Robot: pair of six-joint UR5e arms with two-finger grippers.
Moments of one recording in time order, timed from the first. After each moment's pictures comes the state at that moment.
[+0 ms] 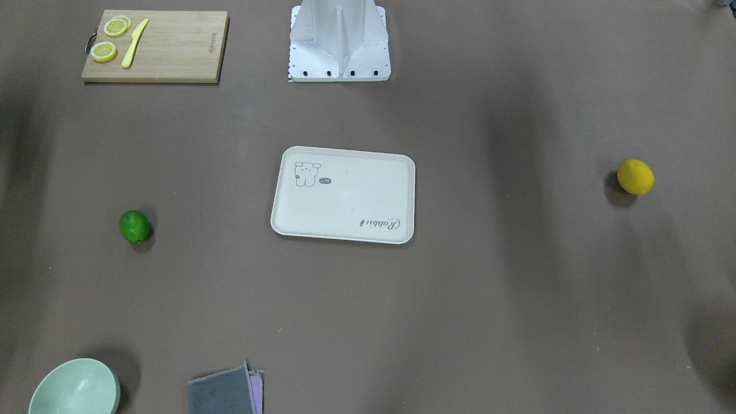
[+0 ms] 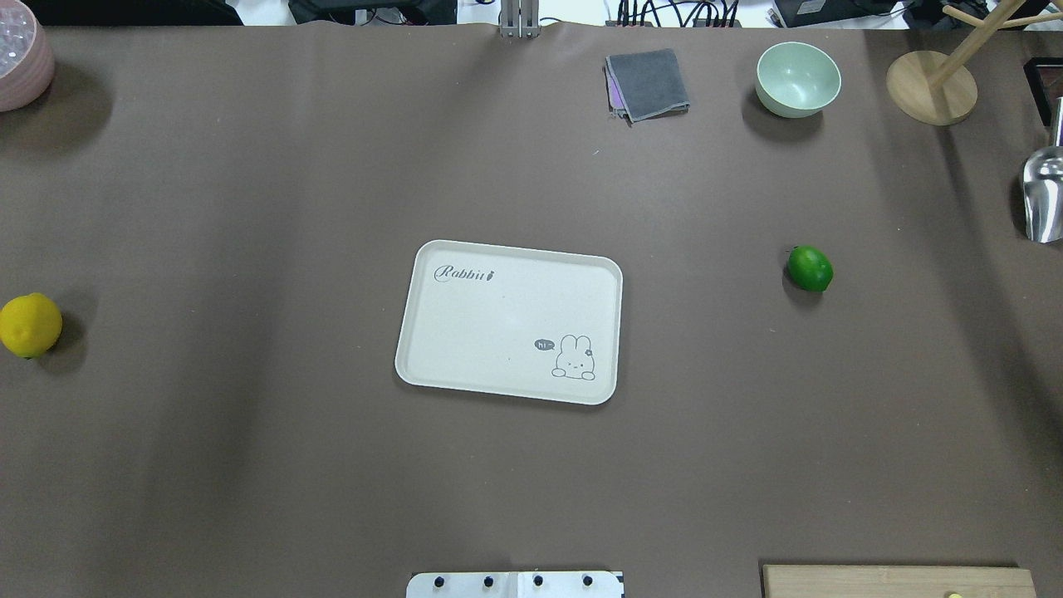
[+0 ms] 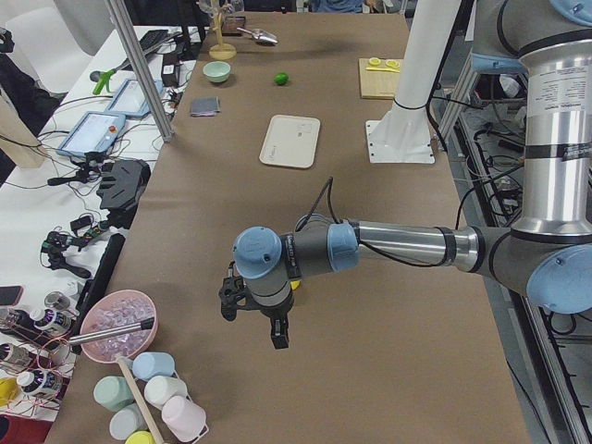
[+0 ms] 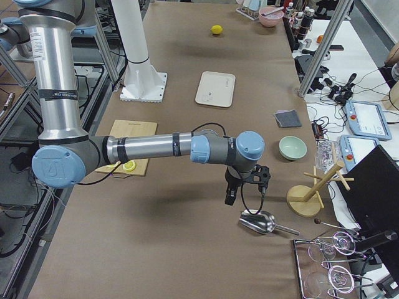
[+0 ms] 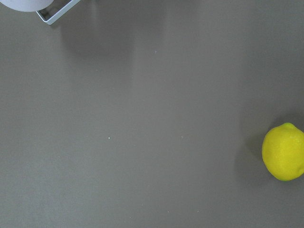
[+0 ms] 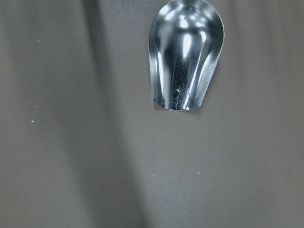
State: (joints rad) left arm -1.67 -1.50 -1.72 -1.28 -2.33 0.12; right arm 1.51 -1.50 1.62 -1.72 2.35 0.20
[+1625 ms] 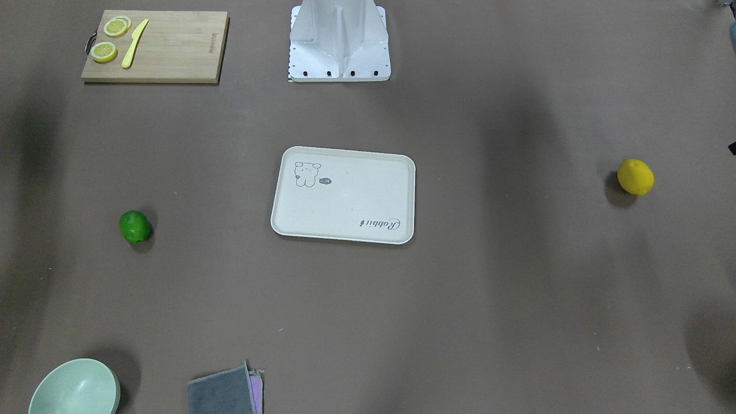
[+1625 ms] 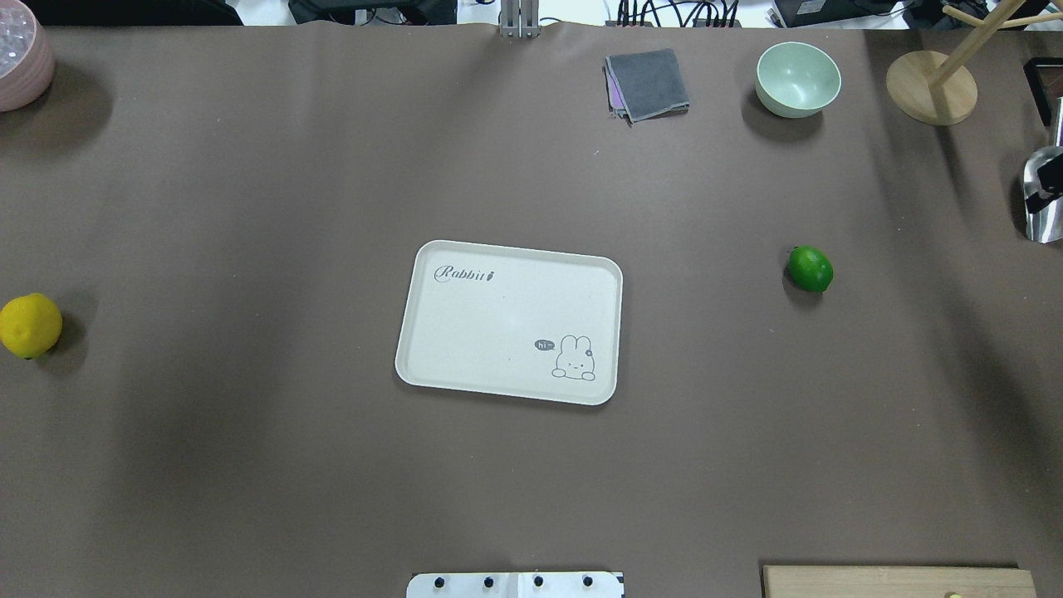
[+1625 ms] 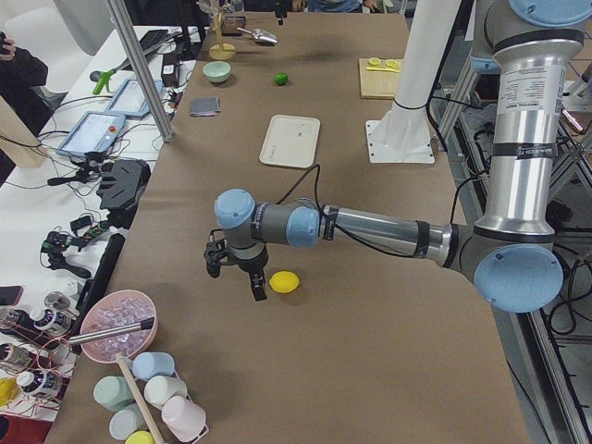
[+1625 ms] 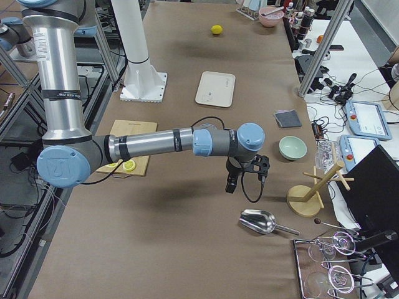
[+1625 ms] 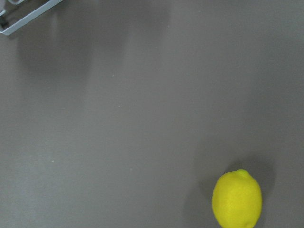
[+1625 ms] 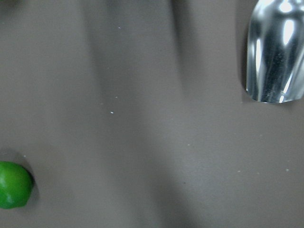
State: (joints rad) left arm -1.38 -1.61 -1.69 -1.51 -2.34 -0.44; right arm 1.35 -1.44 1.68 -1.71 2.42 0.40
